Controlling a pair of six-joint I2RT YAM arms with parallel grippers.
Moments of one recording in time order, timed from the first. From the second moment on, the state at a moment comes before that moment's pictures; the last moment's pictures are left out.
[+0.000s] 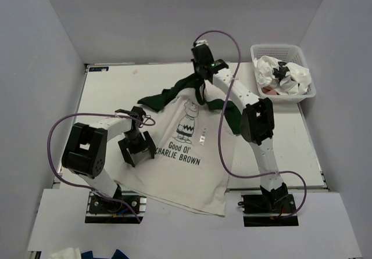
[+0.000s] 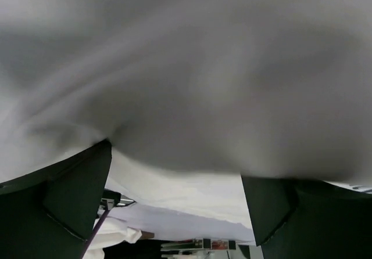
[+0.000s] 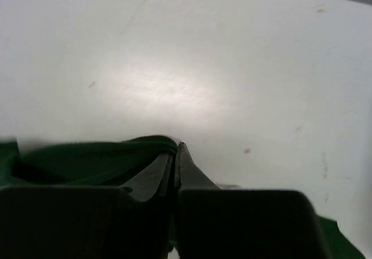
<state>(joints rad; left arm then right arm) -0.29 1.63 0.88 -0.89 0.06 -0.73 0.59 2.27 2.18 -0.63 0.30 0.15</state>
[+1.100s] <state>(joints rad) -0.02 2.50 2.41 -0.63 -0.03 -0.45 0.39 1.39 1.12 -0.61 0.11 0.28</state>
